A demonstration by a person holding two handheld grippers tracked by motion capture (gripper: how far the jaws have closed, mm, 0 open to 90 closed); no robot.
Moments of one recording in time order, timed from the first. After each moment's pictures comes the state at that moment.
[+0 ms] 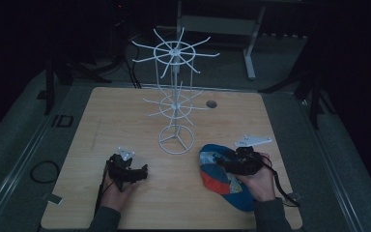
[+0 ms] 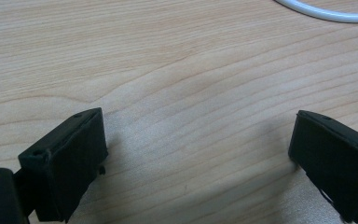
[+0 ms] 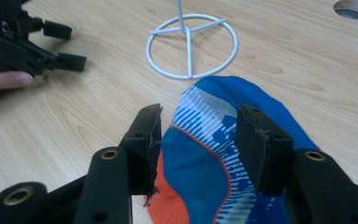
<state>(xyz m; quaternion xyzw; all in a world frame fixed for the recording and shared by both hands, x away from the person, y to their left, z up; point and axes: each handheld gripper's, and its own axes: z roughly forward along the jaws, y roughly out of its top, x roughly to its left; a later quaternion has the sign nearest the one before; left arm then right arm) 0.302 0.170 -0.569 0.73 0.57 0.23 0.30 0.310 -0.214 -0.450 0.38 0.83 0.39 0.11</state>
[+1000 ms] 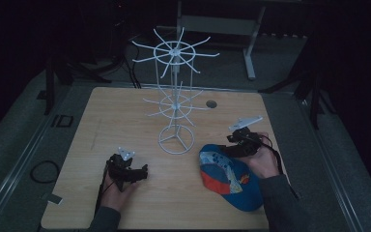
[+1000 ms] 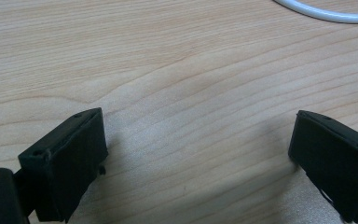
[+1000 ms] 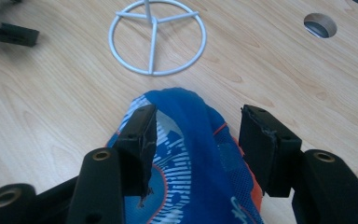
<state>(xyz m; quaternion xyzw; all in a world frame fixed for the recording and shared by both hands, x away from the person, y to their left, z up) 0.302 0.170 -0.569 0.73 0.57 0.23 0.30 0.357 -0.209 -0.426 0.34 0.88 0.30 0.14</state>
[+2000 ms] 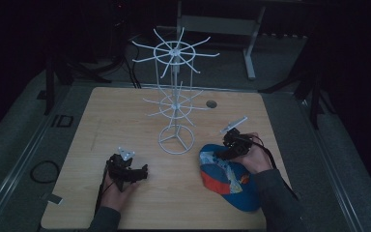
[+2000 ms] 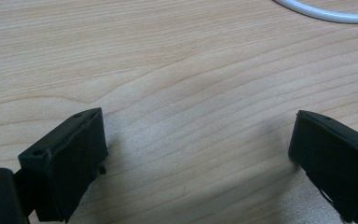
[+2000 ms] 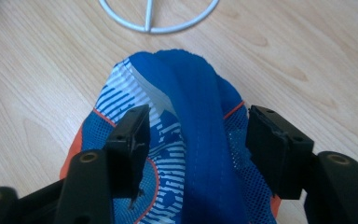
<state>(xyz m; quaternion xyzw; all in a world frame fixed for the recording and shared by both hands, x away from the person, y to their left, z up) 0.302 0.170 -0.569 0.73 0.57 0.23 0.30 0.382 -0.199 -0.465 0.33 0.91 0.24 0.09</state>
